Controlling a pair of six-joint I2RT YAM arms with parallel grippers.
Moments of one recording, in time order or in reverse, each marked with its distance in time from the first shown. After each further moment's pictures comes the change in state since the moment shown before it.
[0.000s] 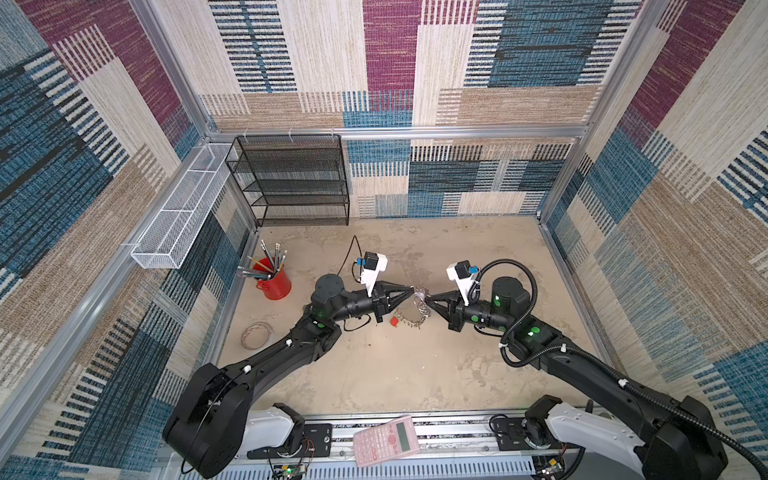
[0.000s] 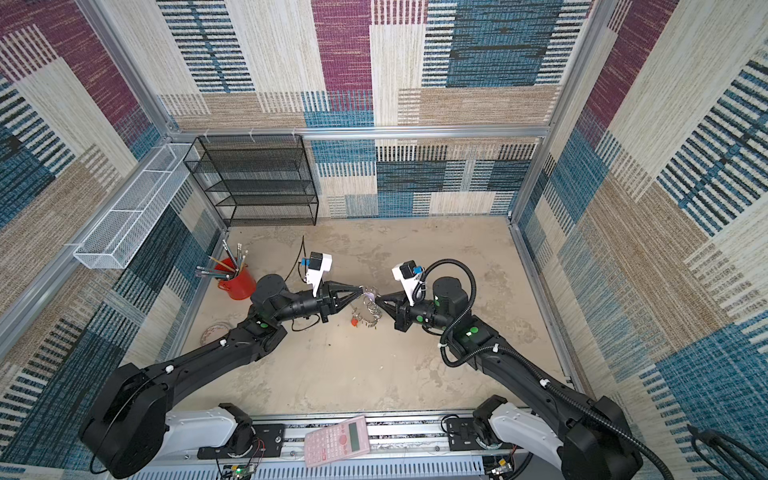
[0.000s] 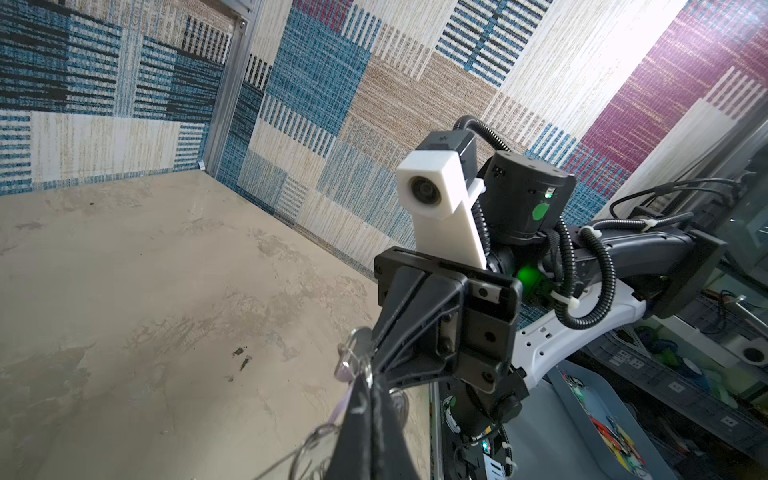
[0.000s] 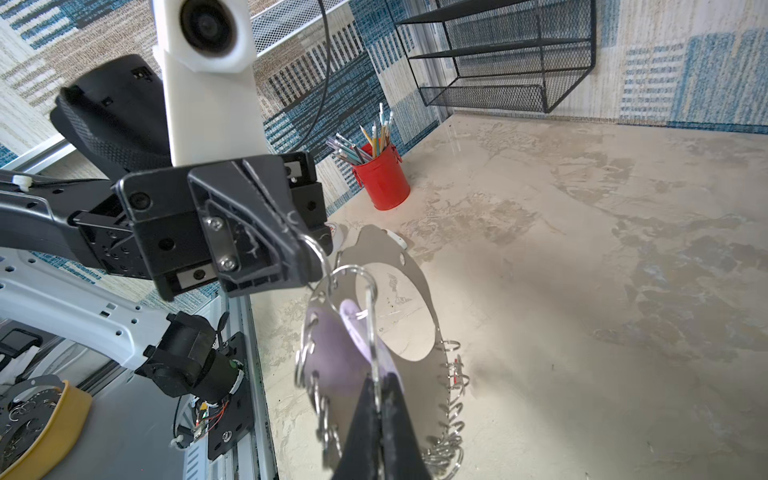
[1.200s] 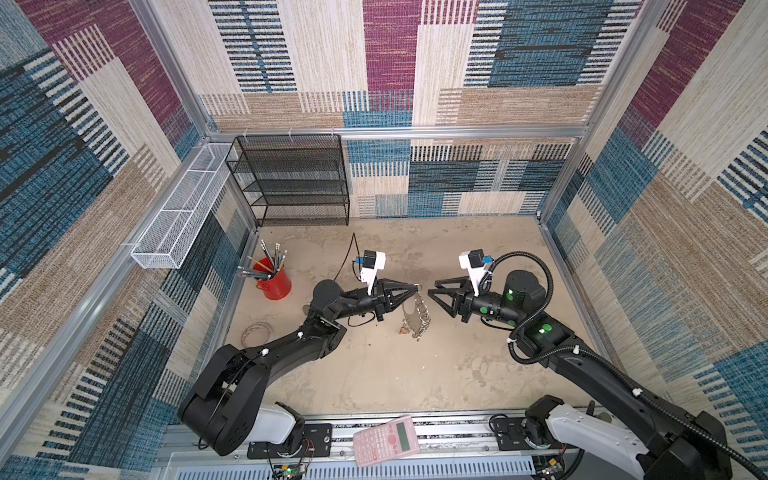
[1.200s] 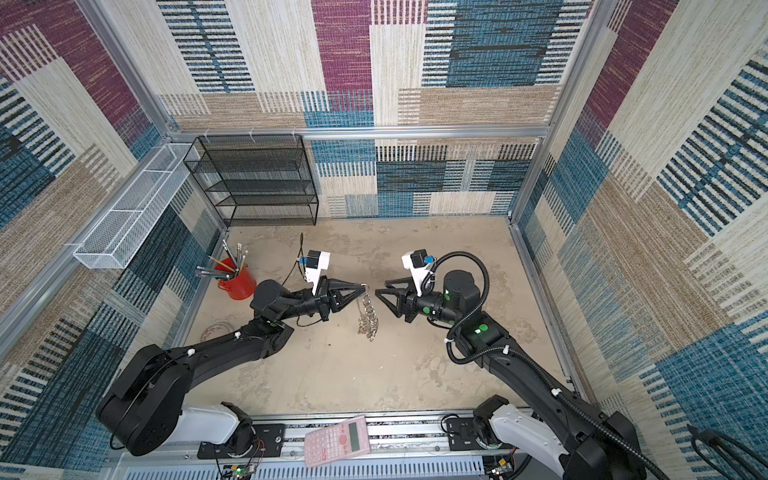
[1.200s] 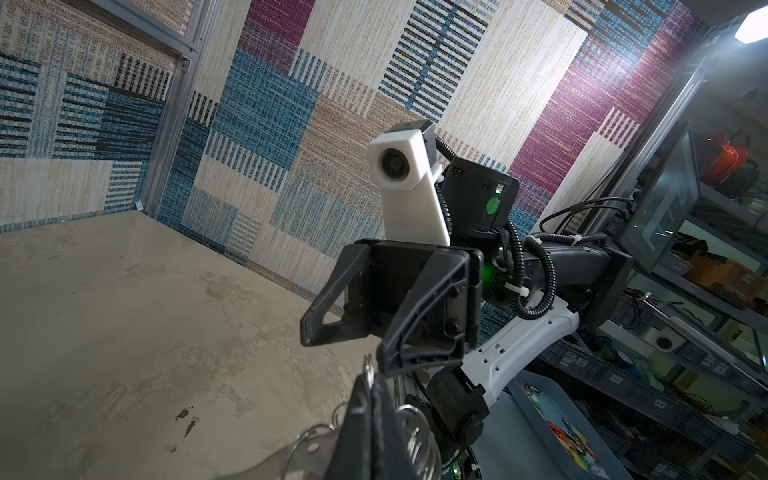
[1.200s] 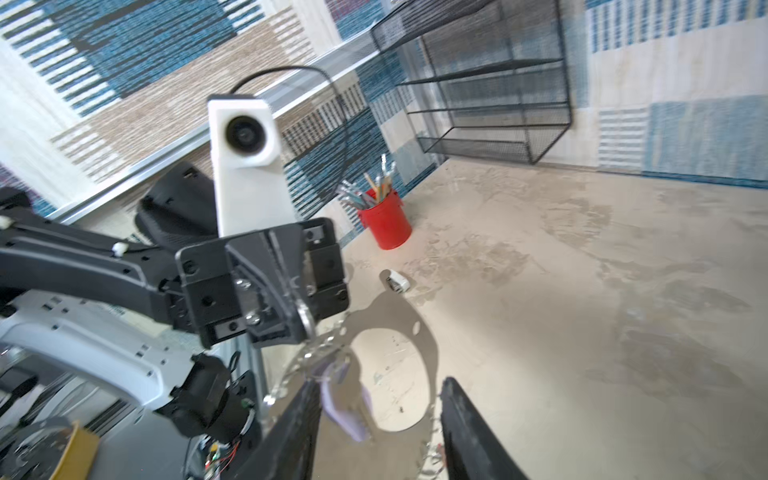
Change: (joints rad) left arm -0.002 0.106 -0.021 0.346 0.075 -0.165; right arm -0.025 -0.047 0.072 -0.007 -0.047 0.041
